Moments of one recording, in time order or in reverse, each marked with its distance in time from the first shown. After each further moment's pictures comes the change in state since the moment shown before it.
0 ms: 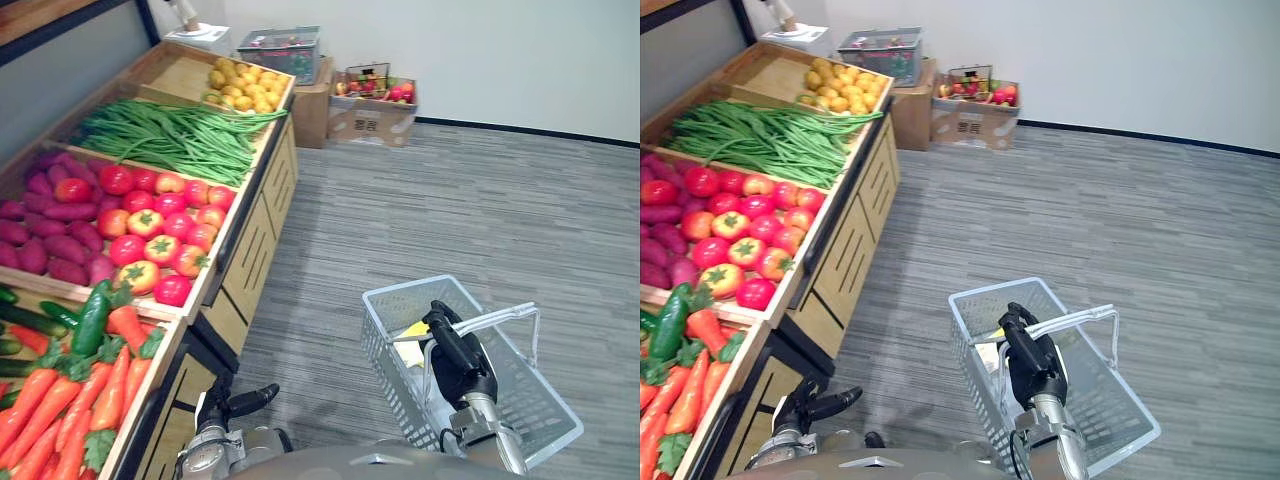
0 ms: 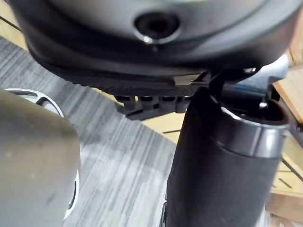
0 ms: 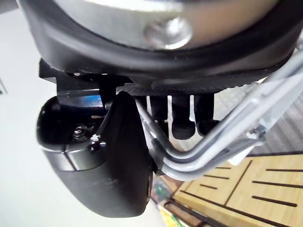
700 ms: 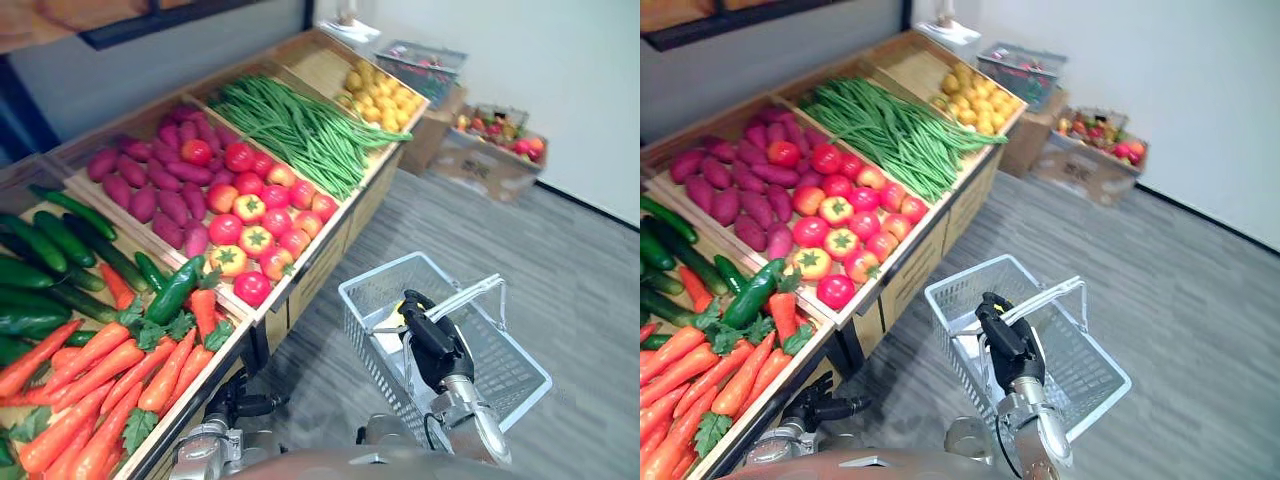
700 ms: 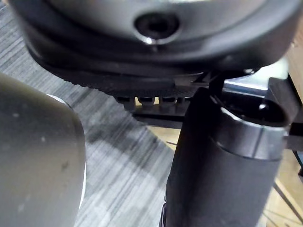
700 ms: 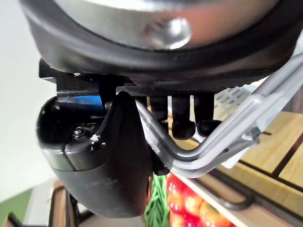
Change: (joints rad) left arm -0.039 0.062 -0.031 0.013 0.037 0.098 -0.144; right arm -0.105 -0.012 0.081 0.047 -0.082 0.012 0.010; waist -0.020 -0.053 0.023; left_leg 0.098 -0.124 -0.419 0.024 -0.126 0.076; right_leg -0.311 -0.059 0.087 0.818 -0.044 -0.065
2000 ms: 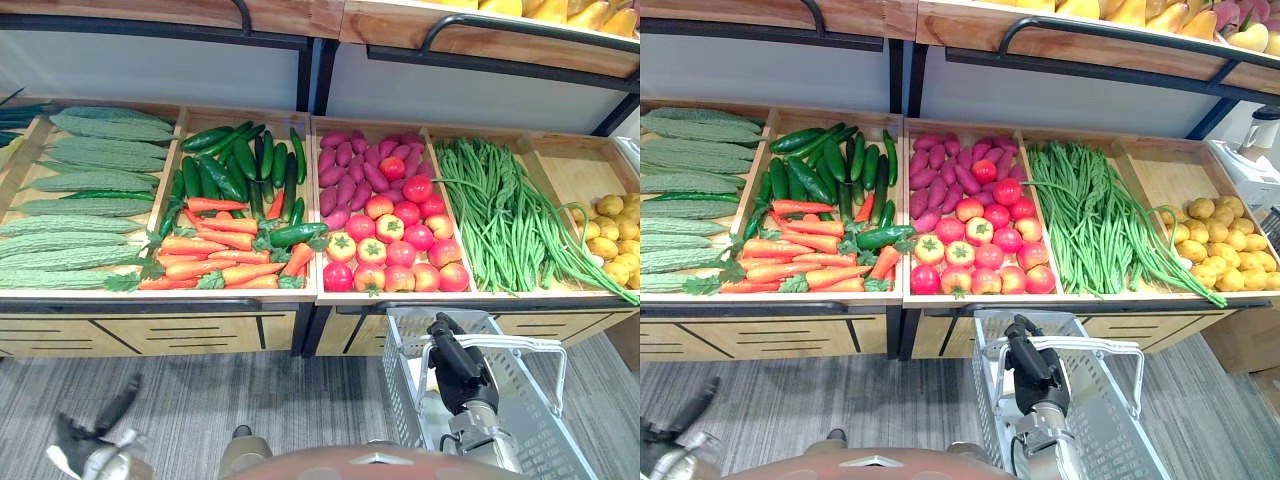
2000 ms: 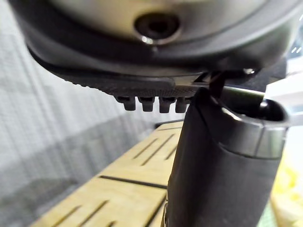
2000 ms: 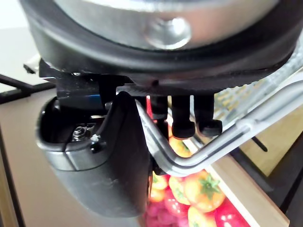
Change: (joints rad) left arm 0.046 0.002 0.721 -0.324 -0.267 -0.116 0.389; right arm 0.083 0.036 -0.097 0.052 0.070 -0.035 -0.049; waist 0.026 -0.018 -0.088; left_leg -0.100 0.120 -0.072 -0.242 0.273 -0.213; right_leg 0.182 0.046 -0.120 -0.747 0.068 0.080
